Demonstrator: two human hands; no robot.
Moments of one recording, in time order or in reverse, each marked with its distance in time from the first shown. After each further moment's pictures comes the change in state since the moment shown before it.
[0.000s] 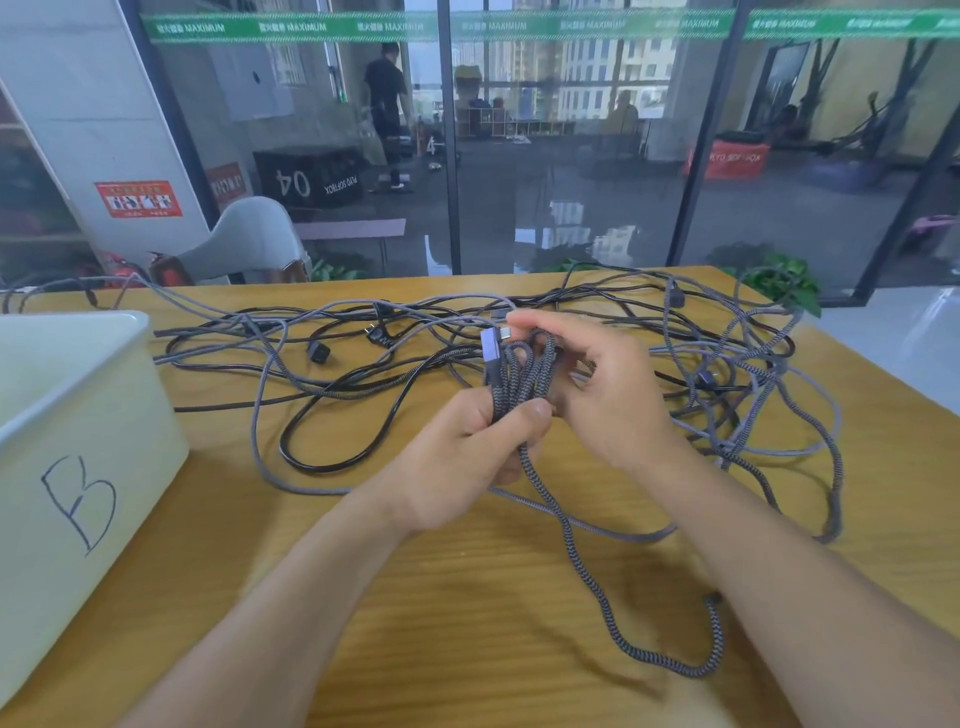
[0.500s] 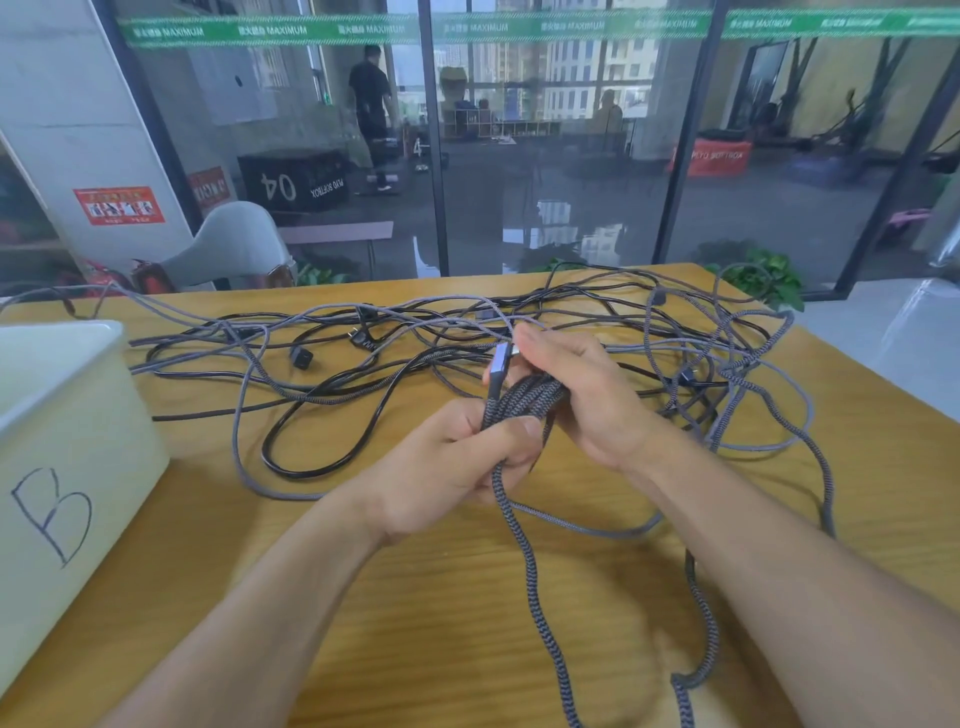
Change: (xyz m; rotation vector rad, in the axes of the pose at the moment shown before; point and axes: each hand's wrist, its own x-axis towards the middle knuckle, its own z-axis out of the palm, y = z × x) left_hand 0.001 -0.004 0.001 -0.049 -0.182 -0.017; right_hand 0.007 -0.022 -0.004 0.742 -0.211 0.384
